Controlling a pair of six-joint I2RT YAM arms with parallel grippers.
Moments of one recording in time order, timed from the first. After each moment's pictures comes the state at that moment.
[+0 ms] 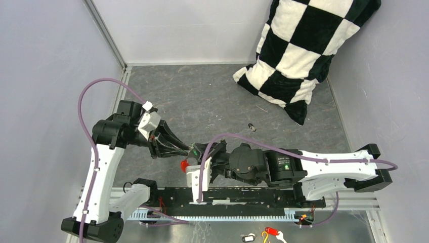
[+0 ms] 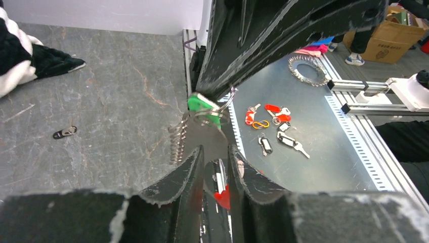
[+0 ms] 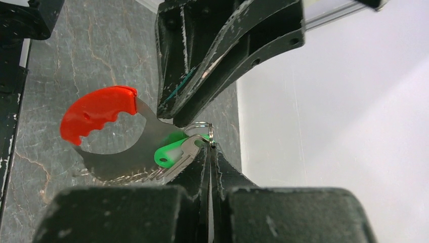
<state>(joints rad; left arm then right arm) -0.16 0.94 1.24 -1.47 1.53 1.01 1.62 1.27 1.41 -0.38 0.43 -0.85</state>
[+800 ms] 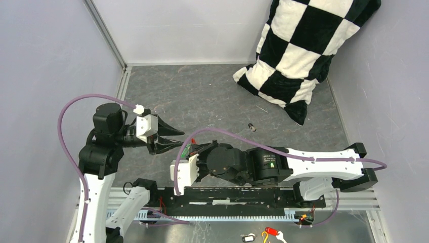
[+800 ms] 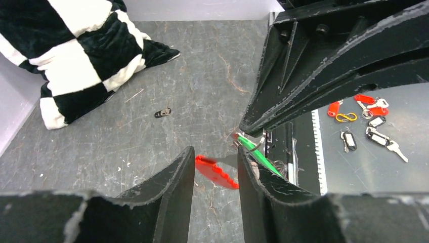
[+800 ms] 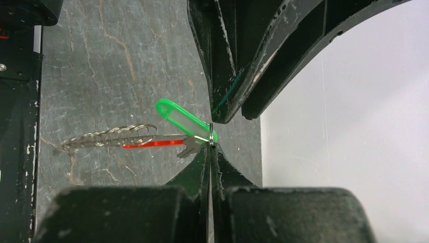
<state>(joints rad) -0.17 0.75 1.24 -0.93 1.22 0.54 1.62 1.42 1.61 -0.59 0.51 -0.71</state>
